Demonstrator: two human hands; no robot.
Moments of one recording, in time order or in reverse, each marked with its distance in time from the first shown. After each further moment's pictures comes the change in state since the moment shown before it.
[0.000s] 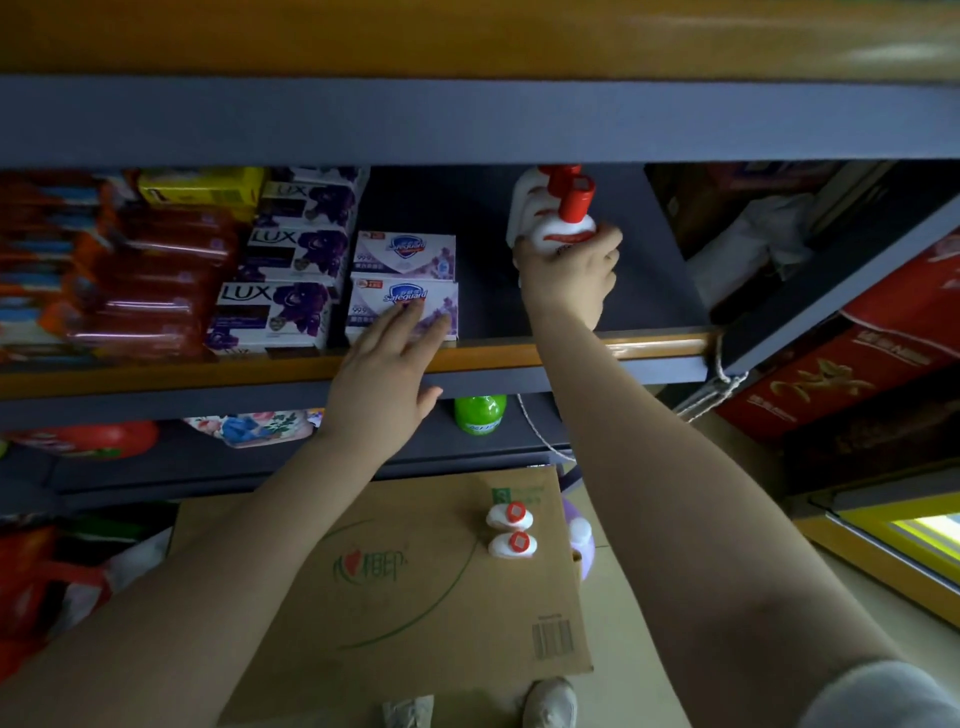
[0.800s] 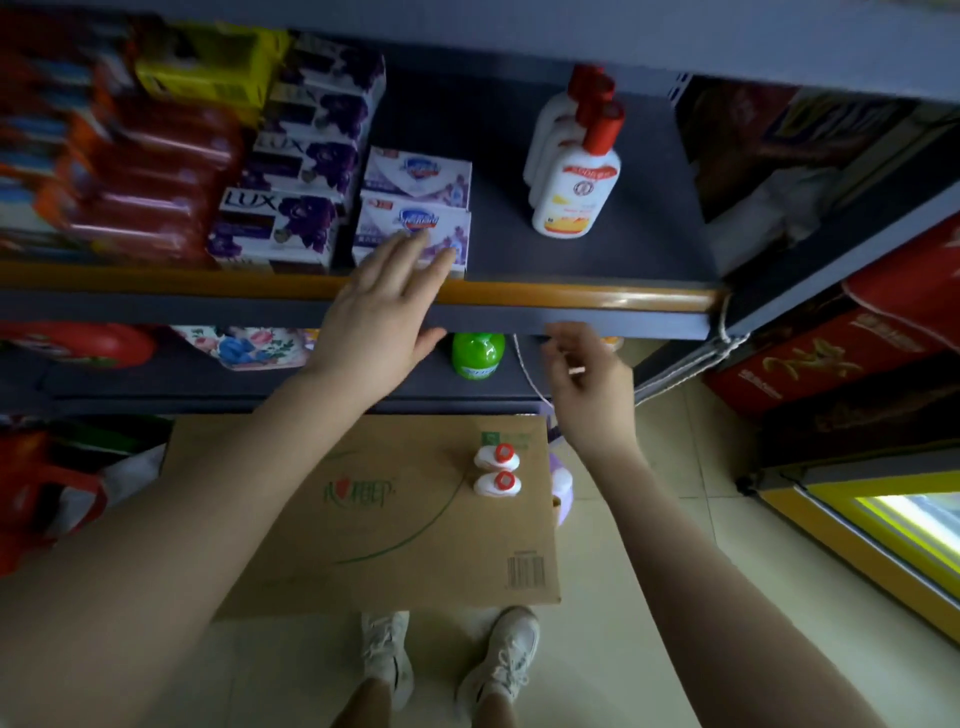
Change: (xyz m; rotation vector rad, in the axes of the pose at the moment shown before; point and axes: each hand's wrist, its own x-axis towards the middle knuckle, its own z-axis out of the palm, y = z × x) left_hand -0.019 0.002 -0.005 0.003 0.049 0.035; right_hand -0.093 0.094 -0.081 -0.051 -0.350 -0.418
